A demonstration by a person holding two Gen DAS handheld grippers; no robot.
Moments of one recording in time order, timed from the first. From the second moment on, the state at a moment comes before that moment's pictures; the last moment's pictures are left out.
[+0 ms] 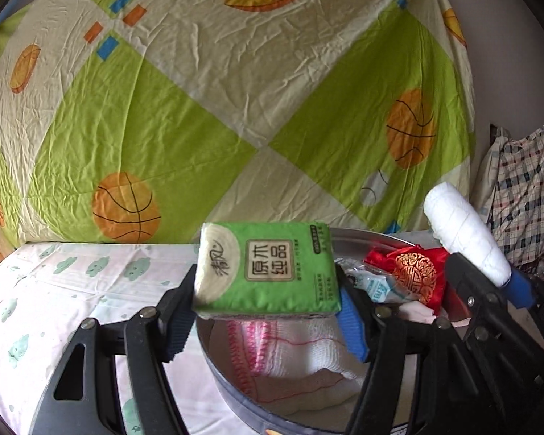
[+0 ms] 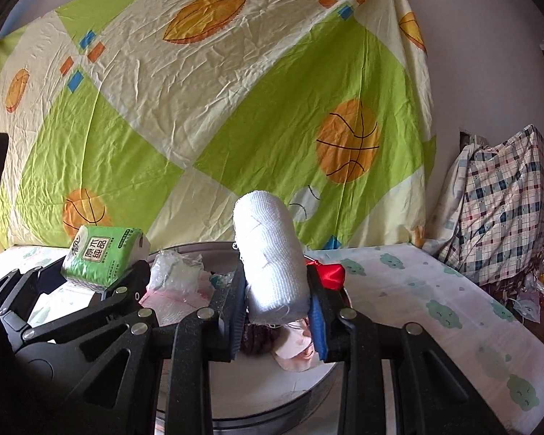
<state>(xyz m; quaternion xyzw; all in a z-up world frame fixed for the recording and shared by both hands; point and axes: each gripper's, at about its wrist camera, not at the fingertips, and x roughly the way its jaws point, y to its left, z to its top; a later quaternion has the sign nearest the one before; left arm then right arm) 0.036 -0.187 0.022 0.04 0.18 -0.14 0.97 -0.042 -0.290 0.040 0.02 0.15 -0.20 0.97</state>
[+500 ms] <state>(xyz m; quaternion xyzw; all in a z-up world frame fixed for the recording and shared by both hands) 0.075 -0.227 0.017 0.04 0.25 -0.14 0.96 0.004 -0.332 0.035 0.00 0.20 -0.19 0.96</state>
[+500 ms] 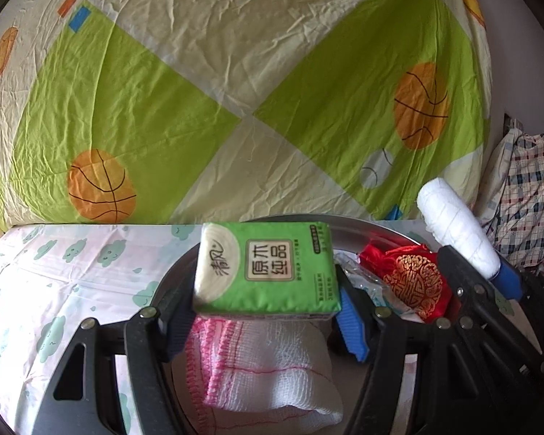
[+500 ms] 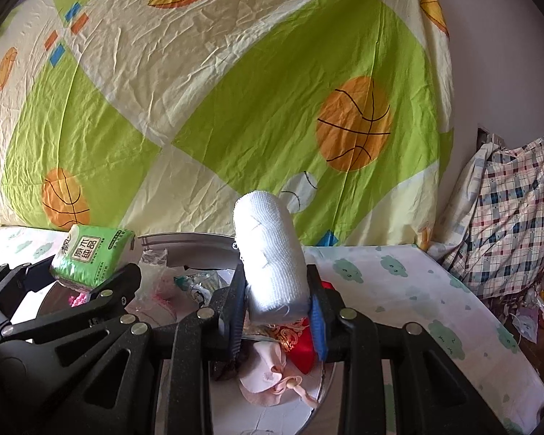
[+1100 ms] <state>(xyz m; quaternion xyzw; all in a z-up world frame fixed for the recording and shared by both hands) 0.098 -0.230 0.015 0.07 0.30 -0.11 0.95 0.053 -0.341 0.041 -0.01 0.27 -0.15 0.95</state>
